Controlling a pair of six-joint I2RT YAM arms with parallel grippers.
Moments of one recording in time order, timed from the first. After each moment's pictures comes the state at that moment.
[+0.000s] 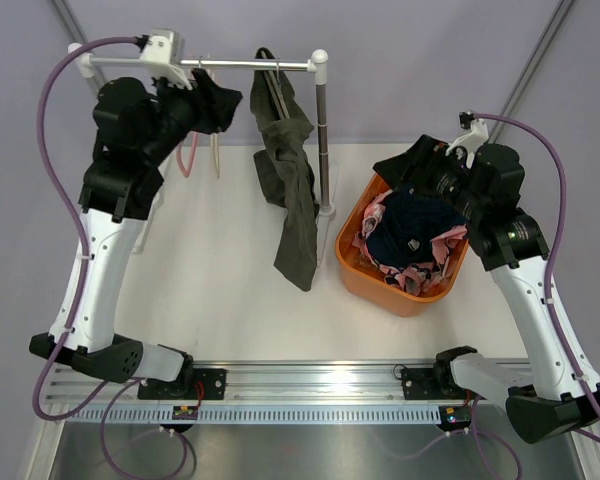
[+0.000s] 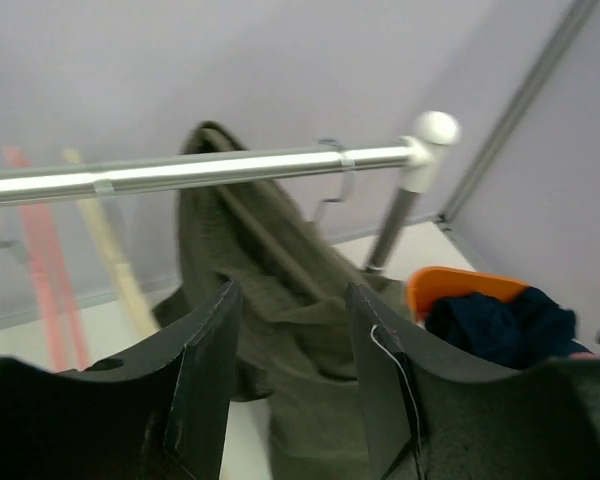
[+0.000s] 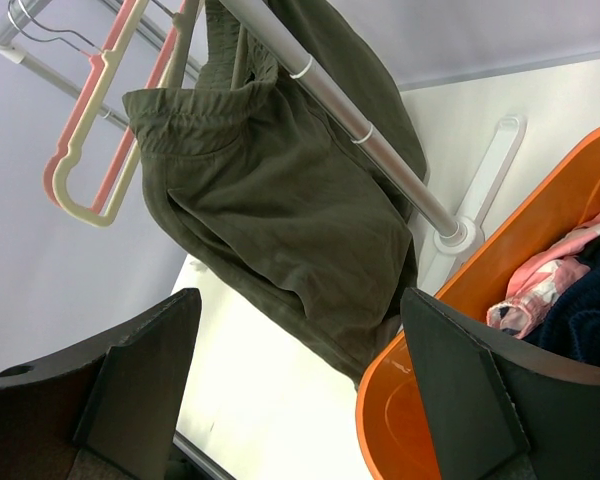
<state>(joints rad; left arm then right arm) -0.28 1.39 1.94 -0.50 0.18 -0.22 0.26 1.08 1.36 -0.44 -0.30 0.58</state>
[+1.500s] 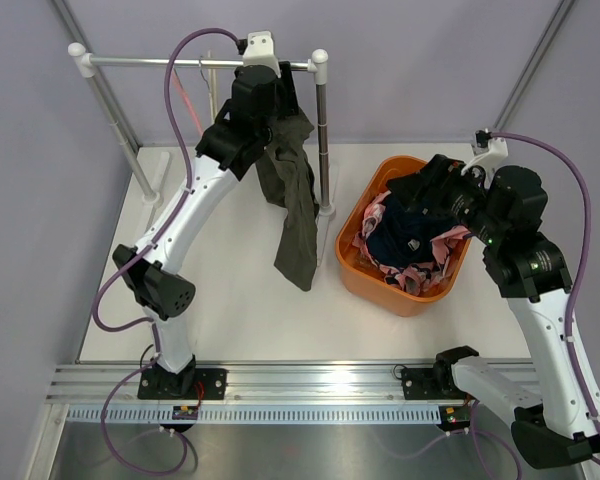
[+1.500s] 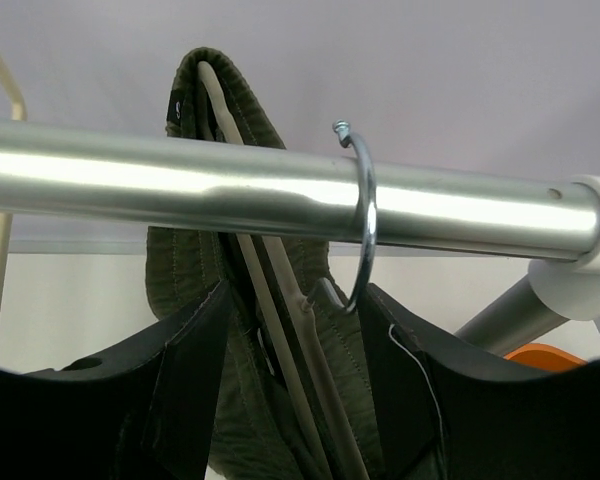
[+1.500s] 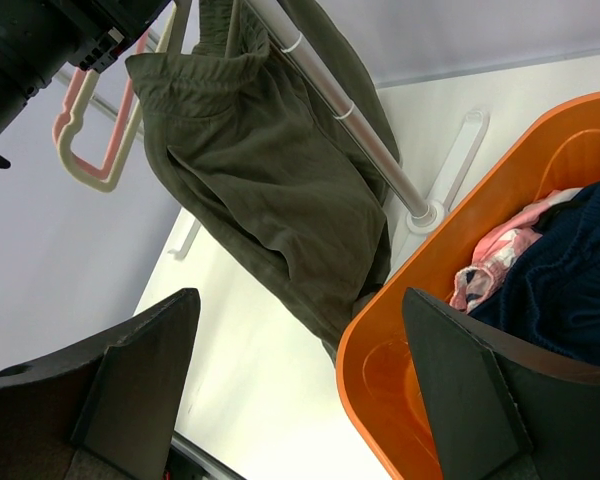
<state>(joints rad) -0.57 1.87 2.20 -0.45 -0.46 -0.25 0.27 0.94 1.35 -0.57 -0.24 0.52</state>
